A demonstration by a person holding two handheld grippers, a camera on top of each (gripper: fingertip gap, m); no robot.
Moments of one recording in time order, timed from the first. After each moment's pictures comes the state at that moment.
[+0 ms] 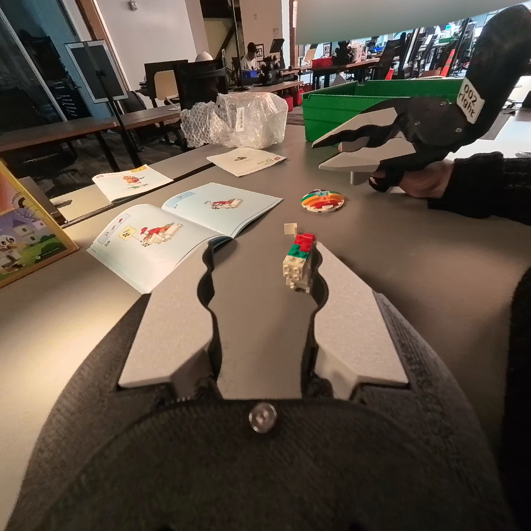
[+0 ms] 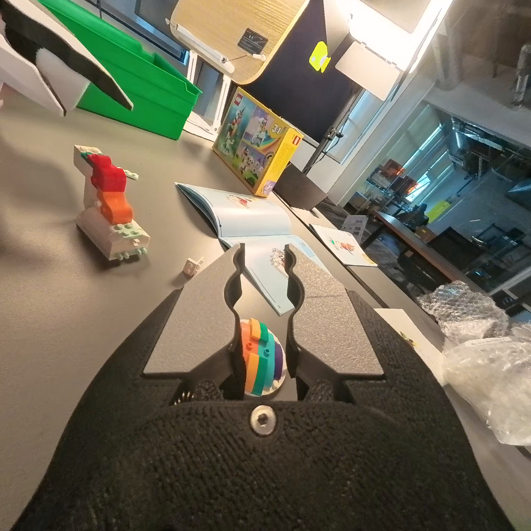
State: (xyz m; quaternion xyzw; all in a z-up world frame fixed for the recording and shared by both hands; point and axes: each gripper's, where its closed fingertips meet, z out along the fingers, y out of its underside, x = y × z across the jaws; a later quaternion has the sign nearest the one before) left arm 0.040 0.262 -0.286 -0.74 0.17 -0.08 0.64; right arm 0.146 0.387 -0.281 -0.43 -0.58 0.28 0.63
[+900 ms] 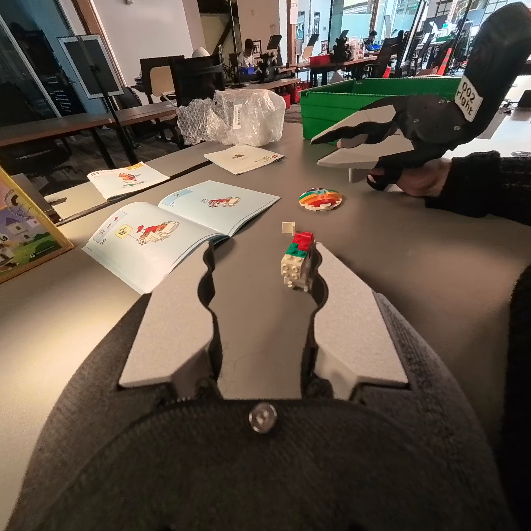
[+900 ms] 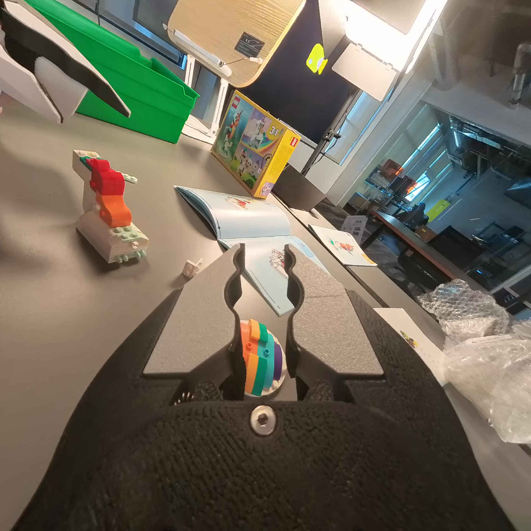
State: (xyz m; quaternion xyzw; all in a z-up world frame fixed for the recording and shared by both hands) left arm 0.041 0.262 -0.288 -0.75 0.17 -0.09 0.64; right arm 0.147 0.386 -0.280 -0.43 -0.58 0.28 0.63
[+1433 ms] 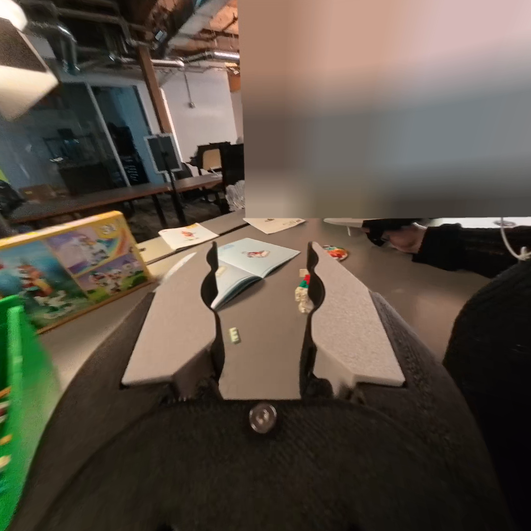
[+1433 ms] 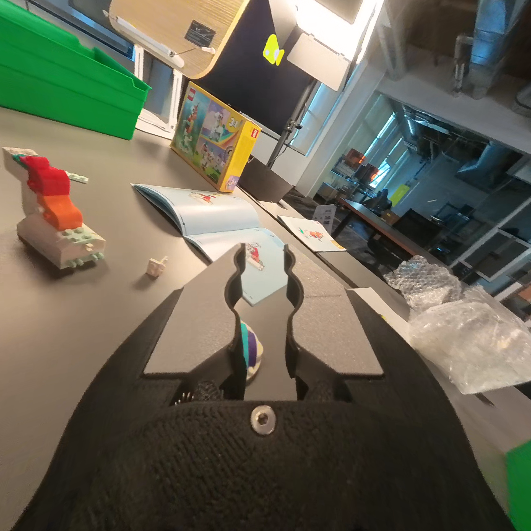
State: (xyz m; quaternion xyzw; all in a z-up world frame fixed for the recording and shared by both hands) left arm 0.007 0.188 -0.205 -0.67 0.13 -0.05 0.73; right arm 0.160 0.410 -0.270 -0.46 -0.53 0.25 0.66
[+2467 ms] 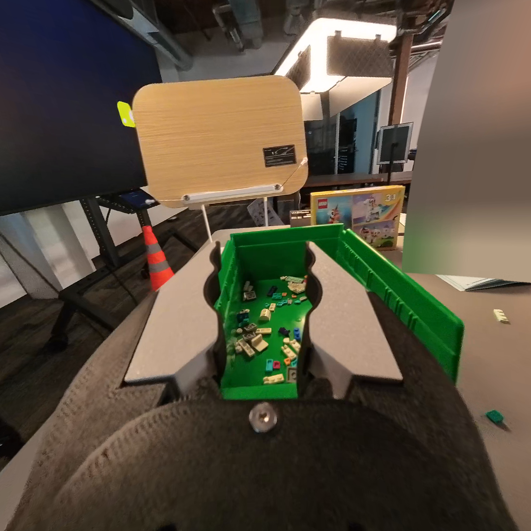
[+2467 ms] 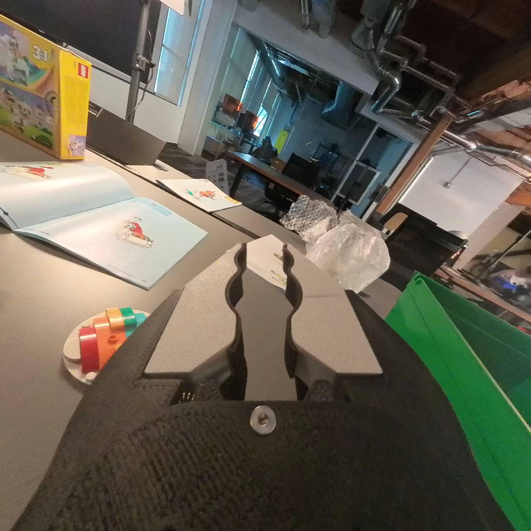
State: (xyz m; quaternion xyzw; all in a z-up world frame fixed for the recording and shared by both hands) left arm -0.250 0.030 -0.191 -0.64 -0.14 0.23 0.71; right arm 0.209 0.482 -0.255 -0.57 -0.38 0.10 0.73
